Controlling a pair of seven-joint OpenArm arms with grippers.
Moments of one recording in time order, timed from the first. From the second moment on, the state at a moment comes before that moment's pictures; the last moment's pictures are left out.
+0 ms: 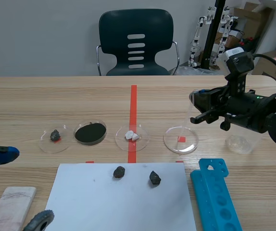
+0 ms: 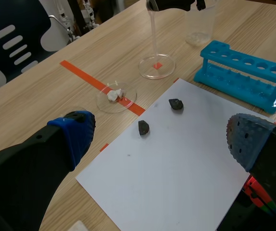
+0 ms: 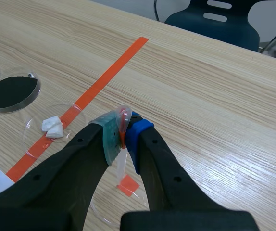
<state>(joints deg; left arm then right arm) 61.2 -28.7 -13.4 118.9 4.2 -31.9 -31.5 4.7 24.4 -10.4 75.5 20.4 29.4 -2.0</state>
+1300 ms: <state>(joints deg) 61.2 -28.7 -13.4 118.9 4.2 -31.9 -31.5 4.7 24.4 -10.4 75.5 16.8 29.4 -1.0</state>
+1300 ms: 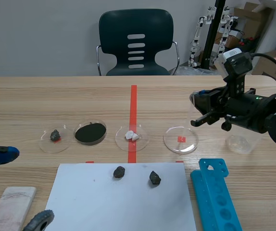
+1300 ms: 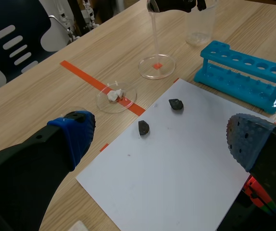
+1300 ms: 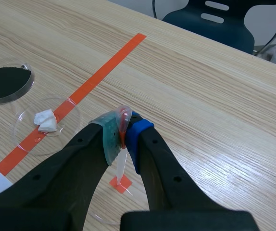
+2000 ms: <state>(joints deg) 61.2 -28.7 -13.4 118.9 4.2 -31.9 -31.5 4.7 24.4 -10.4 75.5 16.8 29.4 -1.0</state>
